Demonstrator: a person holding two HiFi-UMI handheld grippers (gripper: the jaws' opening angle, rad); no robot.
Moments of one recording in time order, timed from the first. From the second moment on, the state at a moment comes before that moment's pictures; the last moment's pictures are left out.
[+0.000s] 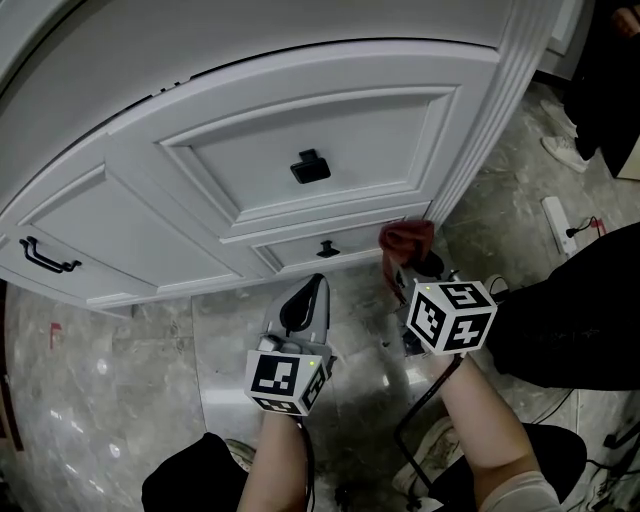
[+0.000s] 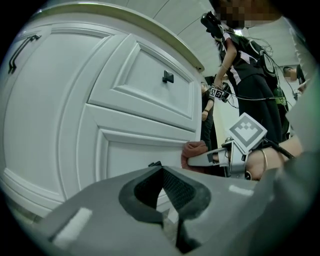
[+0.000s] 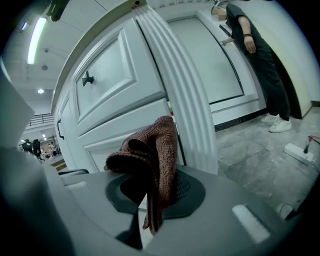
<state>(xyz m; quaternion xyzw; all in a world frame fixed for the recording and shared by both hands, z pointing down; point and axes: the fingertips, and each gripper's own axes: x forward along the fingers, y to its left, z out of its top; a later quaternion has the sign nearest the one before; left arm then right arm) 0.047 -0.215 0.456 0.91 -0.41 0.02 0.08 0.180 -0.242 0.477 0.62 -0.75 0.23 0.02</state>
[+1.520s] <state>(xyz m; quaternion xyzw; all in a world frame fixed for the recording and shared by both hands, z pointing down) -0.095 -0.230 0.499 0.86 -0.49 0.02 0.13 -0.043 -0.266 0.555 0.48 -0.82 0.31 0.02</state>
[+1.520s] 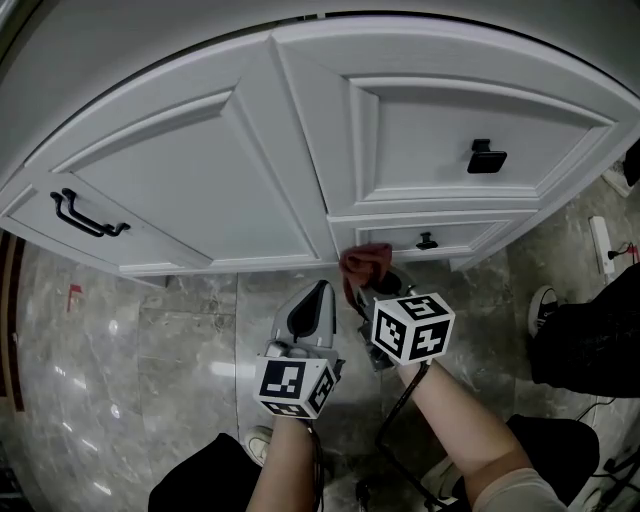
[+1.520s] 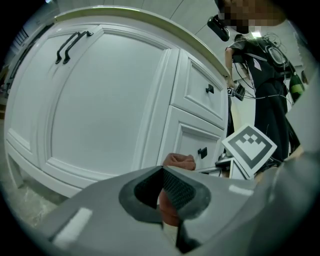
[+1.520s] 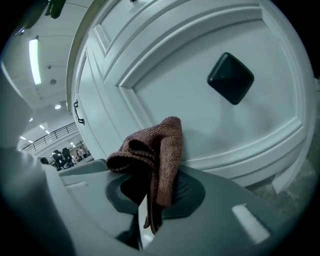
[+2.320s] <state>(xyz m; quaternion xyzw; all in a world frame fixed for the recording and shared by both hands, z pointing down) -0.024 -0.234 0.505 0.88 -0.46 0.01 0.15 0.075 -0.262 0.557 0.55 -0.78 0.29 0.04</state>
